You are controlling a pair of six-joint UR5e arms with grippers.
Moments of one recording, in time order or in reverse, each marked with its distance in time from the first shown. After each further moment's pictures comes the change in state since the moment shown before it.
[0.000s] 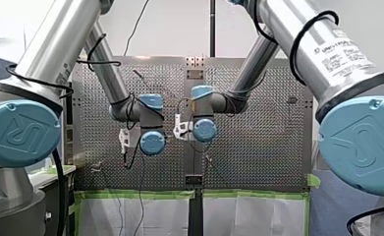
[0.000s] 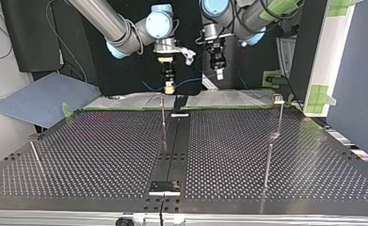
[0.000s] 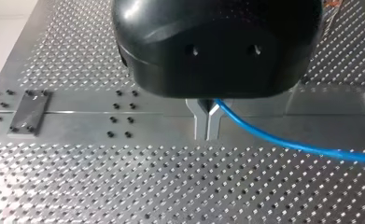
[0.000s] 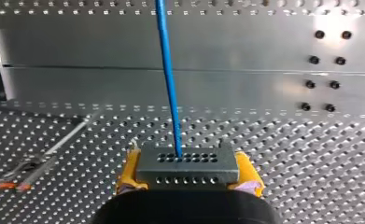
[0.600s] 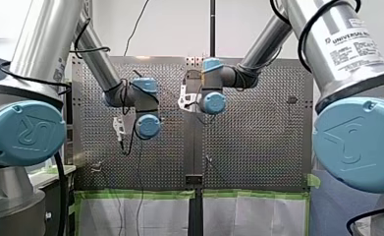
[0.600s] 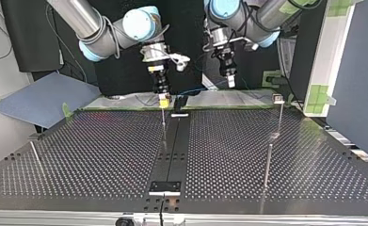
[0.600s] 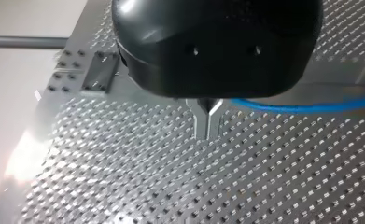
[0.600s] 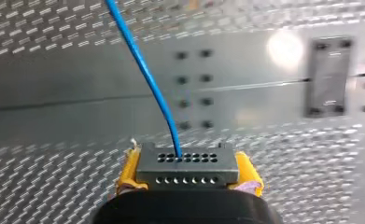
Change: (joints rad) left arm 0.073 0.149 0.002 -0.089 -0.001 -0.095; right arm -0.063 -0.174 -0.023 0.043 -0.174 0.046
